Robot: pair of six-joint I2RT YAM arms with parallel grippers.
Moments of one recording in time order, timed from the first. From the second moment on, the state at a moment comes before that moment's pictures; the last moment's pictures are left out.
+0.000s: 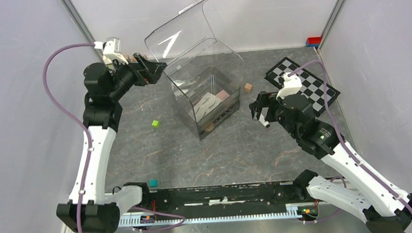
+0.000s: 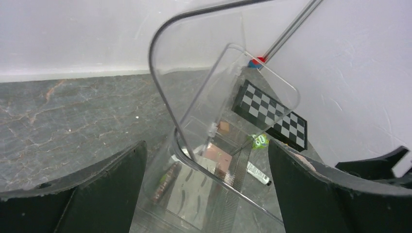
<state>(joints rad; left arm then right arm) -0.07 1.14 1.26 -0.17 0.48 -0.41 0.65 0.81 0.92 -0.44 0.33 0.42</state>
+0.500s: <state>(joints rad) -0.06 0.79 0.97 -0.37 0.32 -0.47 0.50 0.86 0.69 -0.47 0.25 0.40</state>
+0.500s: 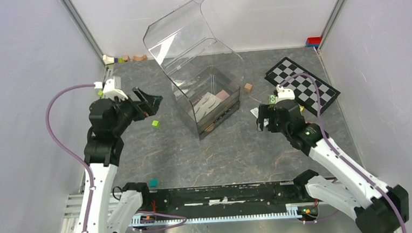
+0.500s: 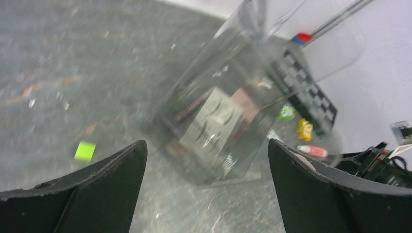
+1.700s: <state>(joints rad) -0.08 0.54 0.69 -0.60 0.30 -0.48 -0.05 1.29 0.92 -0.51 0.24 0.26</state>
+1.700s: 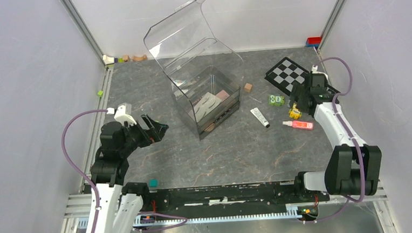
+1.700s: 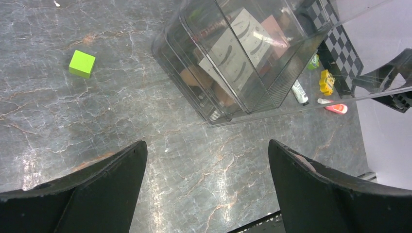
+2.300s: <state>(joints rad) -0.10 0.53 0.69 -0.59 0.32 -0.48 -0.34 1.46 0.82 -0.37 0.15 0.30</state>
